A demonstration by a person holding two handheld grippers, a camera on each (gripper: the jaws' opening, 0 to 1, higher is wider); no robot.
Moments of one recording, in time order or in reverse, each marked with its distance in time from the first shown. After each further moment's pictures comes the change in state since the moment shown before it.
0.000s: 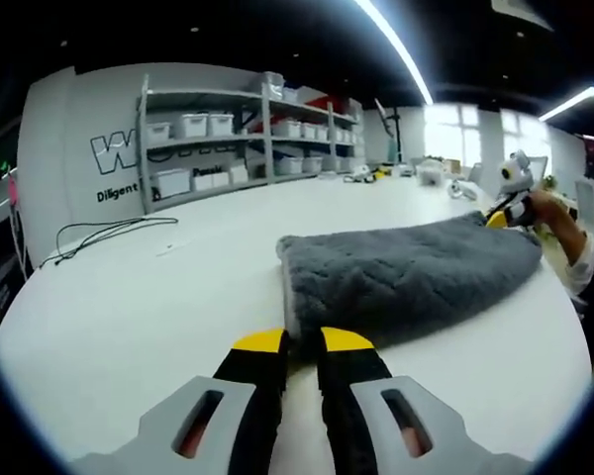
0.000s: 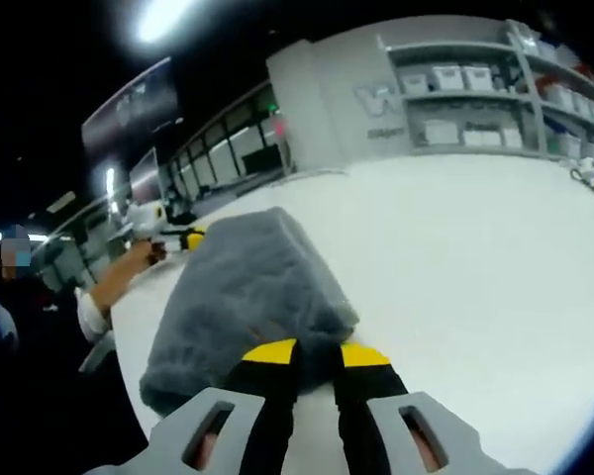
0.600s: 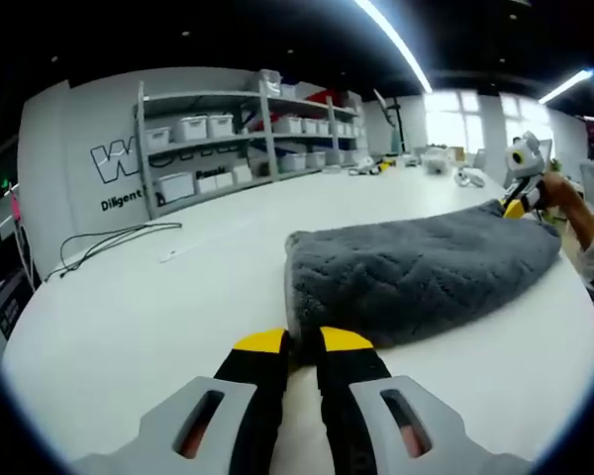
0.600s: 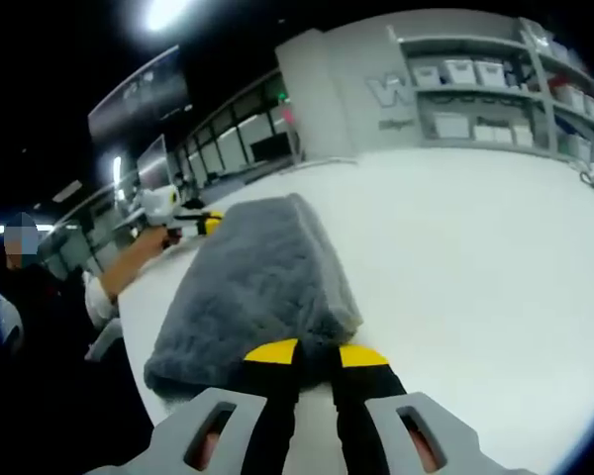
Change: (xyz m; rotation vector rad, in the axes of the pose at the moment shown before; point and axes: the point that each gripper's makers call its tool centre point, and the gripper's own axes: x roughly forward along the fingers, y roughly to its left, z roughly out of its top) left arm 0.013 0.010 0.001 0.029 0.014 0.031; right arm -0.001 0.011 -0.007 -0.027 0.053 0.029
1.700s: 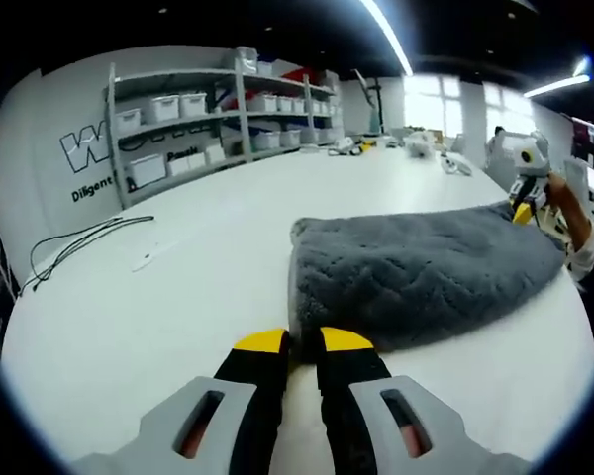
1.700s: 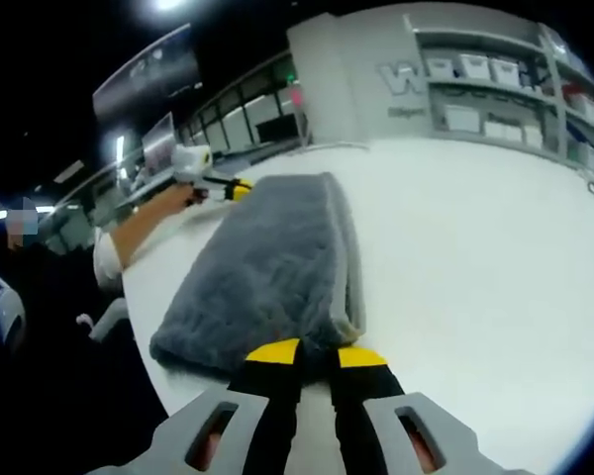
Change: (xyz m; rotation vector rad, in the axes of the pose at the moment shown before) left arm 0.036 0.000 0.014 0.046 0.106 -0.154; right arm -0.004 0.017 -0.009 -0.048 0.082 0.003
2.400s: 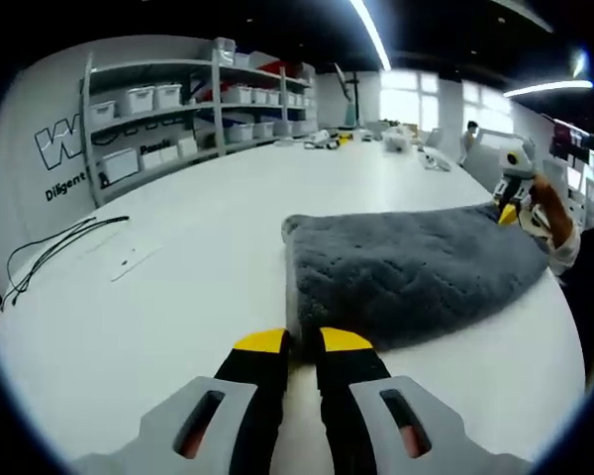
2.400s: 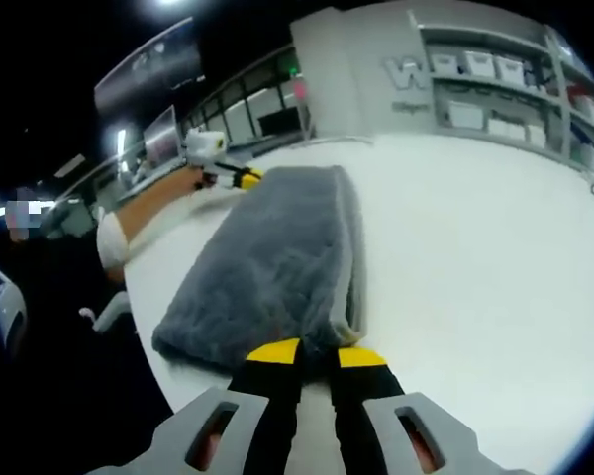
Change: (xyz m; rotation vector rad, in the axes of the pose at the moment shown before) left arm 0.011 -0.006 0.007 0.018 0.055 -0.110; right arm 0.003 0.008 -0.003 -0.016 0.037 0.004
